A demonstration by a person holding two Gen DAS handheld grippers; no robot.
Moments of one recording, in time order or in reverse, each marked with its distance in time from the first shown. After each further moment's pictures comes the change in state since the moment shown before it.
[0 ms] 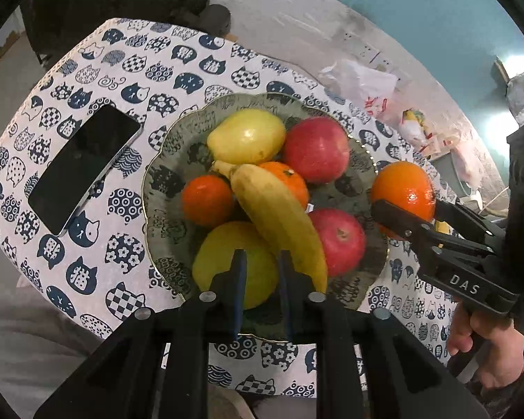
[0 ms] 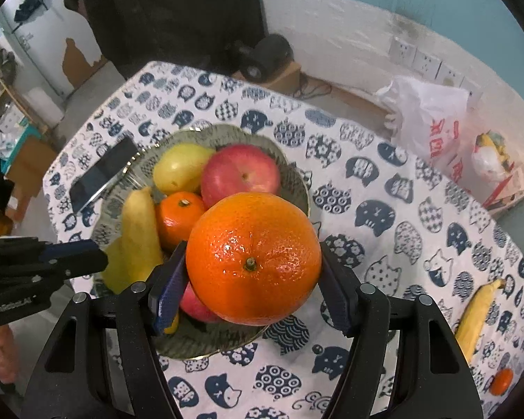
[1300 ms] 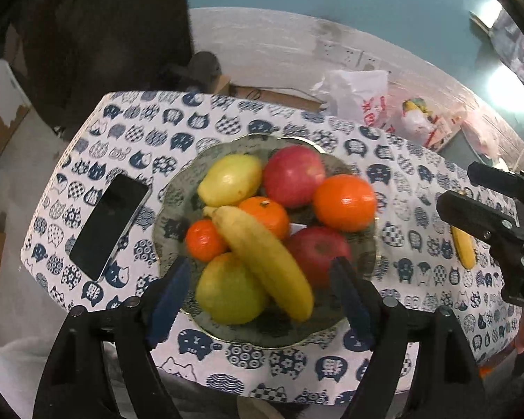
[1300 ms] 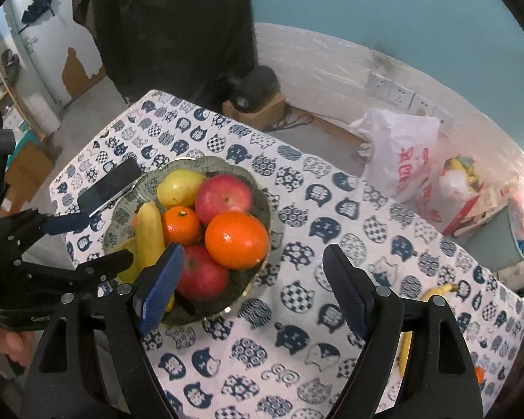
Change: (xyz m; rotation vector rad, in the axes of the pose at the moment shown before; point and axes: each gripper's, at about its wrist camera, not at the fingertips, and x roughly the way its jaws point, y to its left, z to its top) left arm -0.032 -0.061 -0.005 0.213 -0.137 0.174; right arm -0.092 -0.007 -0.009 -0.047 -0.126 -0.088
